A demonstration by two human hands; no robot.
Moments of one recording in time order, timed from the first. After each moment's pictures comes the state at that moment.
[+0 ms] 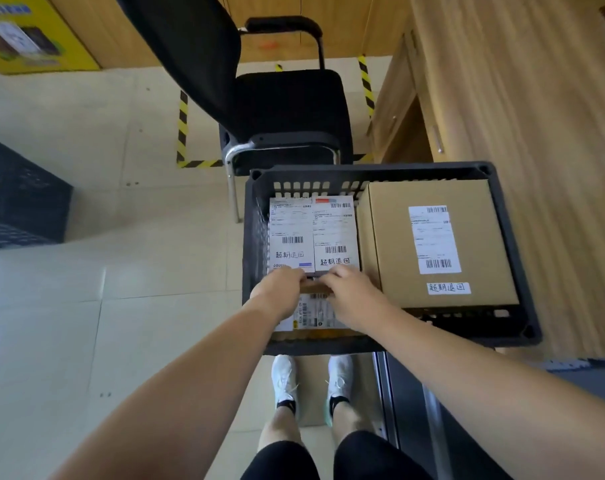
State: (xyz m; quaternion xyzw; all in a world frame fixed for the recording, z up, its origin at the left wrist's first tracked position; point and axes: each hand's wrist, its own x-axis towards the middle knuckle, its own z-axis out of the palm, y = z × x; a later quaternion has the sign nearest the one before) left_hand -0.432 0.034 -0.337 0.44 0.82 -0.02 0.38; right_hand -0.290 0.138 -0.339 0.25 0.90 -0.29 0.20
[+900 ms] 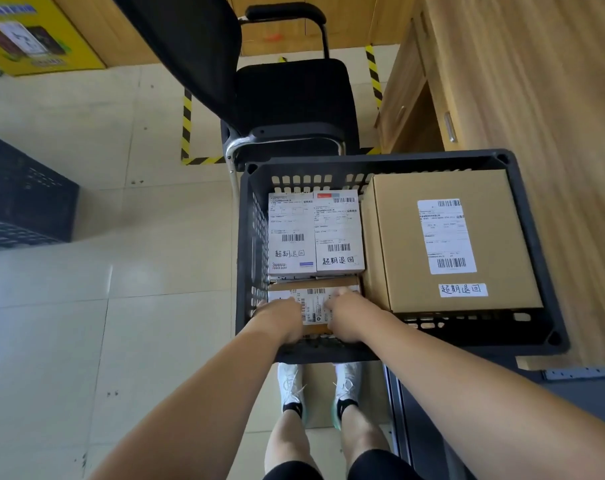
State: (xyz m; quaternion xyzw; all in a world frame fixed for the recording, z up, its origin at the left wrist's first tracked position) left_hand -0.409 0.018 -0.391 0.41 0.77 -0.17 0.46; right_hand -0.298 0.128 -0.399 0.27 0.83 -0.25 0.42
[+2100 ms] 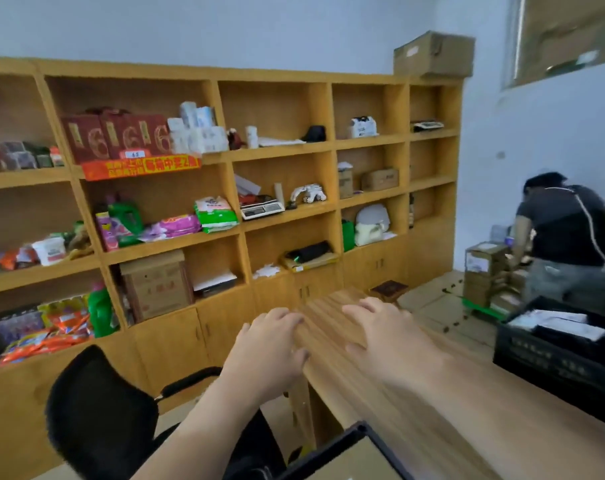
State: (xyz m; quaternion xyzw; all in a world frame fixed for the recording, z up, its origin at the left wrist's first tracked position) left_hand -0.374 0.178 0.097 0.70 0.70 0.15 -0.02; right_hand -0.172 0.235 0.089 0.50 0.85 -0.03 -0.17
